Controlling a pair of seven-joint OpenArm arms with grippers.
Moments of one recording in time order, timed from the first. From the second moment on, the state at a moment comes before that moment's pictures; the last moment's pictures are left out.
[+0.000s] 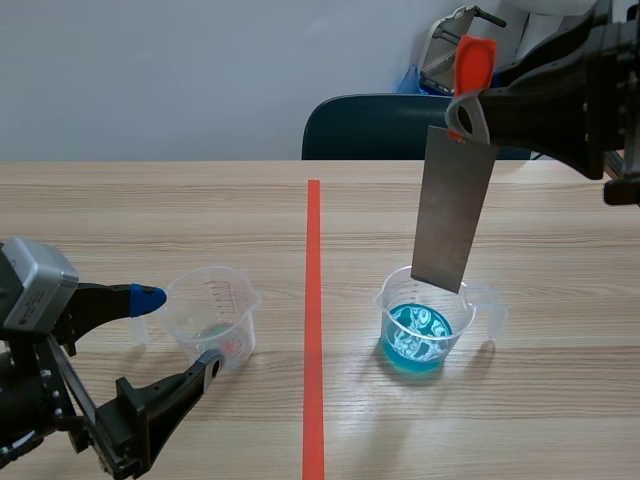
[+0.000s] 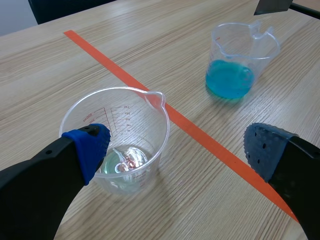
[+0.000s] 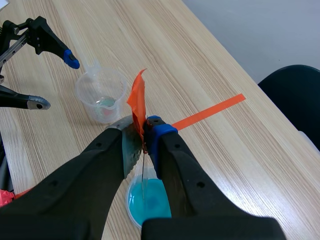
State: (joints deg) left arm 18.6 -51.3 34.0 95.7 -28.8 -10.4 -24.8; right arm -5.2 43.7 5.5 119.1 56.3 45.3 -39.5
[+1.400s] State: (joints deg) left arm 17.9 -48.0 34.1 95.7 -28.8 -10.5 -24.7; right arm -5.2 43.7 5.5 119.1 56.3 45.3 -39.5
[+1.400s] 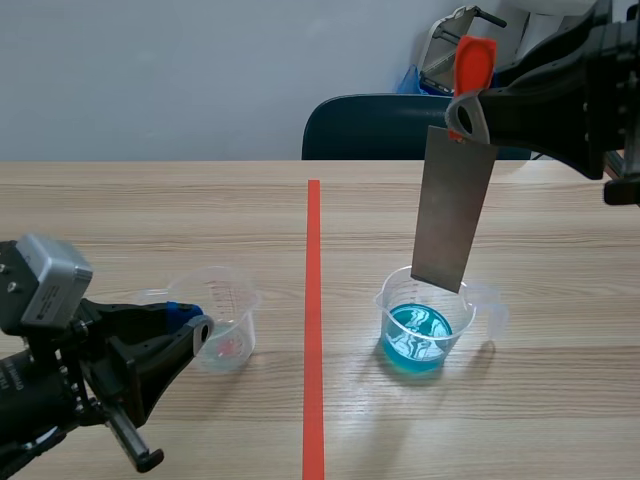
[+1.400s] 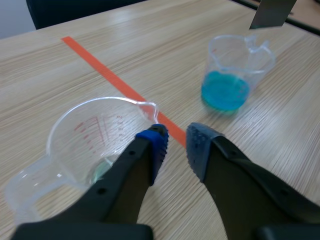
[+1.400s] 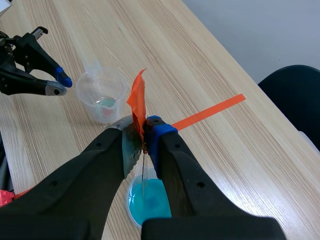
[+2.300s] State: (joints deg) left arm -12.3 -22.0 52.2 73.7 -24.8 -10.3 -12.8; right arm -5.2 43.7 5.5 119.1 56.3 45.3 -39.4
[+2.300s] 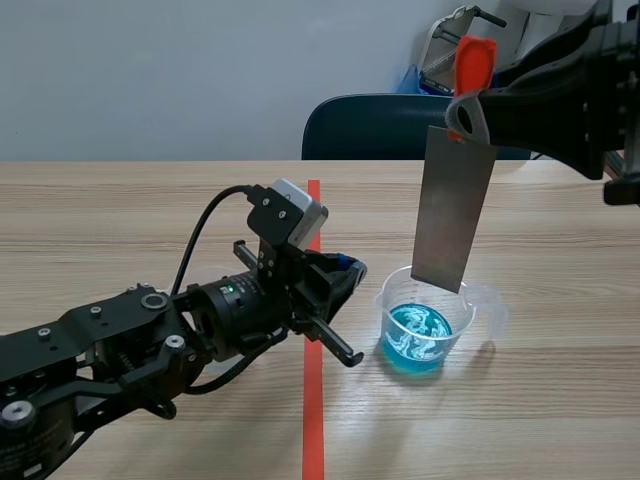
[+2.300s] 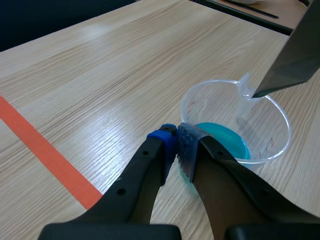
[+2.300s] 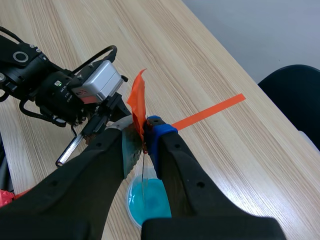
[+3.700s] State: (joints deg) left arm 24.2 -55.4 33.1 93.8 -32.5 -7.9 -28.8; right arm -5.2 43.7 5.5 119.1 56.3 45.3 -39.6
